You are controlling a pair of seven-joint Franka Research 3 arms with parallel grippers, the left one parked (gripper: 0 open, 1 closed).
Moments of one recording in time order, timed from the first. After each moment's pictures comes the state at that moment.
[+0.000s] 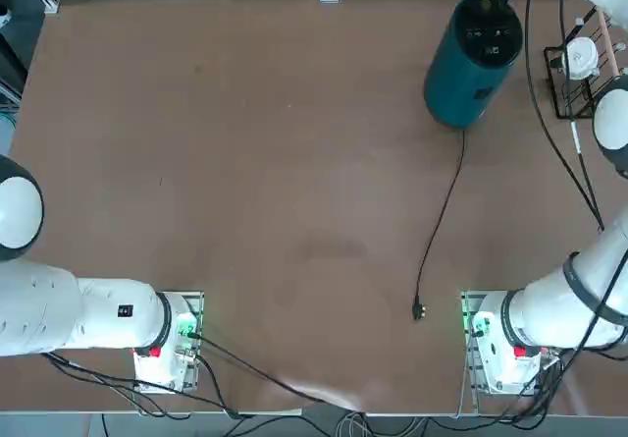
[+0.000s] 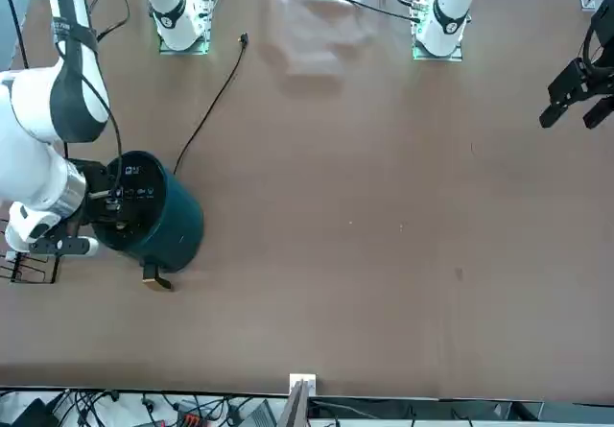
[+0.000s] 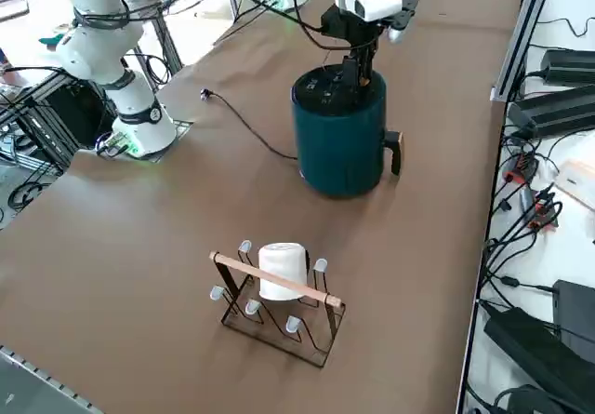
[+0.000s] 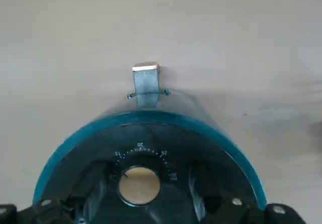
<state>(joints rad) 0.06 0.38 0.01 -1.51 0.02 1.92 0.07</state>
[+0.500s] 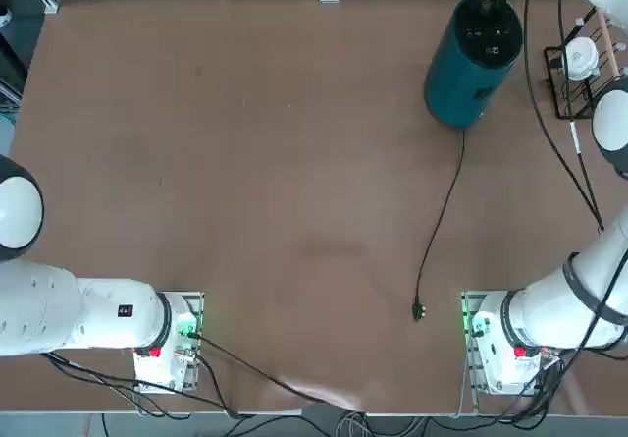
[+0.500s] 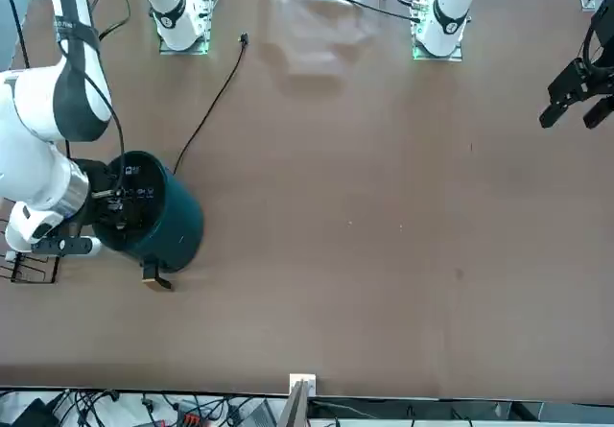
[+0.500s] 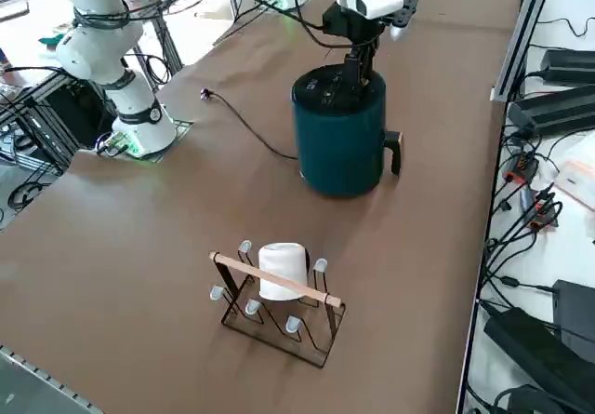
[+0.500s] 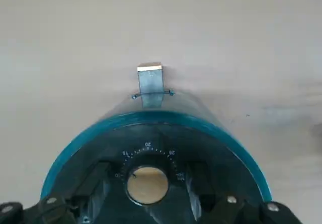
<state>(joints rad) 0.07 0.38 0.01 -1.51 0.02 1.91 0.07</state>
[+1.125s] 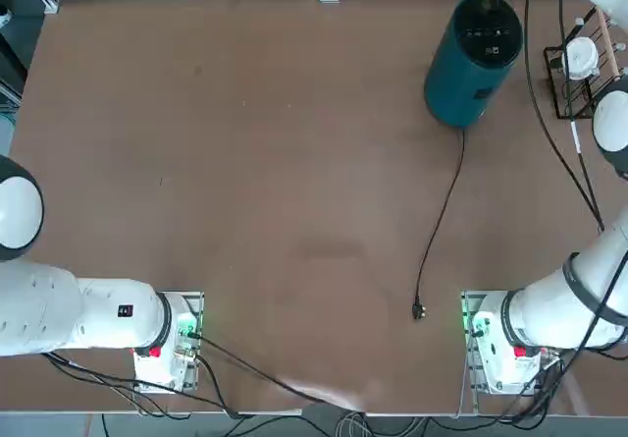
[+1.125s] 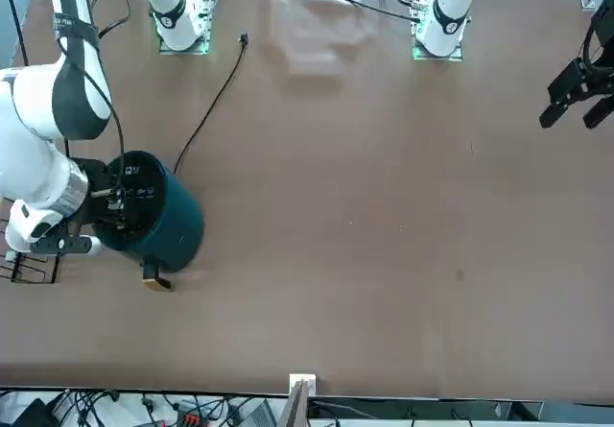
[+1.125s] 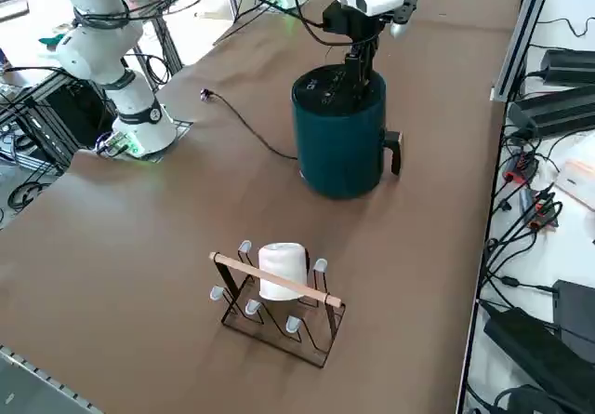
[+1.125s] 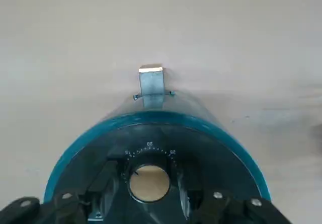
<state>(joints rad) 0.07 0.38 0.01 -1.50 0.02 1.91 0.07</state>
